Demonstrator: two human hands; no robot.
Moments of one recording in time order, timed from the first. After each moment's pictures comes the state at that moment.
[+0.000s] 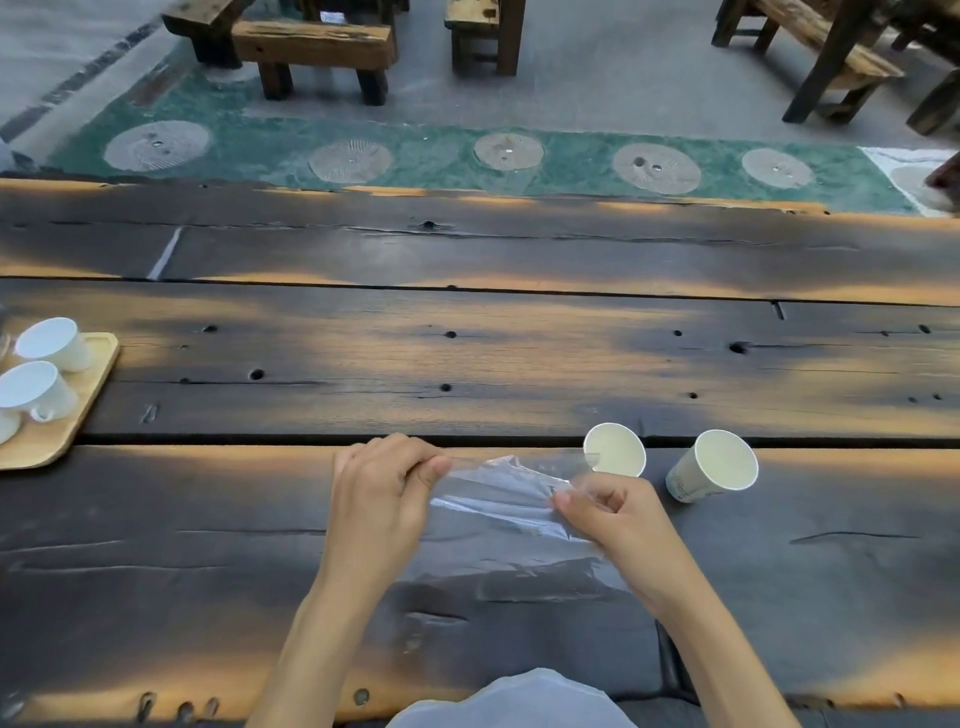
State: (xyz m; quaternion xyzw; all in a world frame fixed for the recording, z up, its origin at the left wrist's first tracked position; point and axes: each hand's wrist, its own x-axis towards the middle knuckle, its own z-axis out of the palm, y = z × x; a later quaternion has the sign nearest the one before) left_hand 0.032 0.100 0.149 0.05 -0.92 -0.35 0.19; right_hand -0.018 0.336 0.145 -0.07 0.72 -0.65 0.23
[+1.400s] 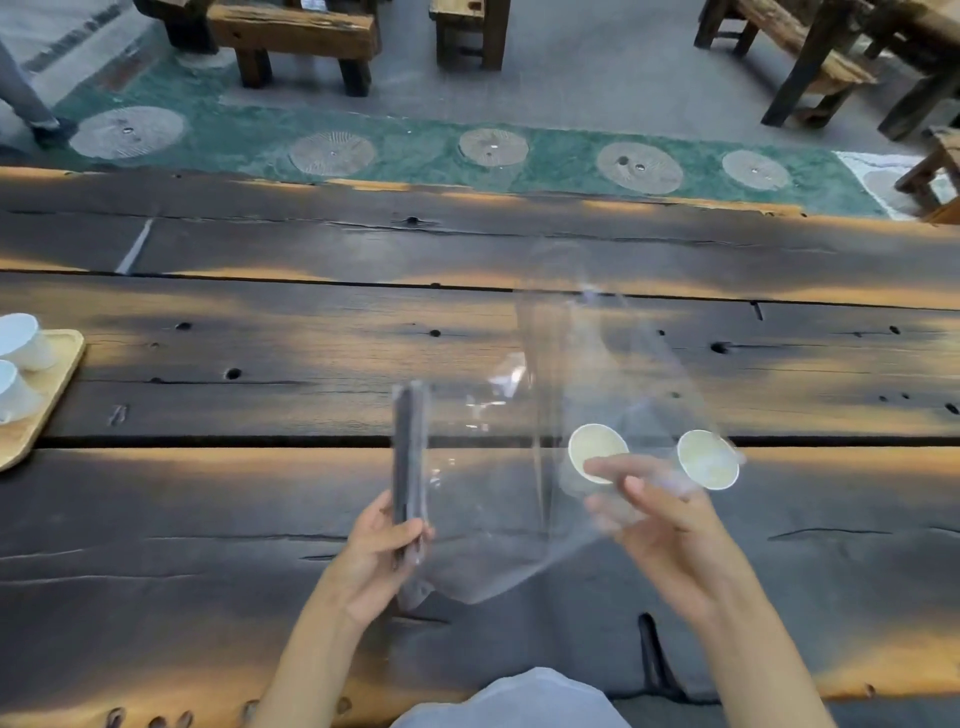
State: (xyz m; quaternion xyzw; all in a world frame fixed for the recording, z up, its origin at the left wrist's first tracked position) left_hand 0.040 0.094 0.048 0.25 -0.32 -0.91 -0.12; right_hand -0.025 0.371 0.171 0.08 0.51 -0.83 0.24
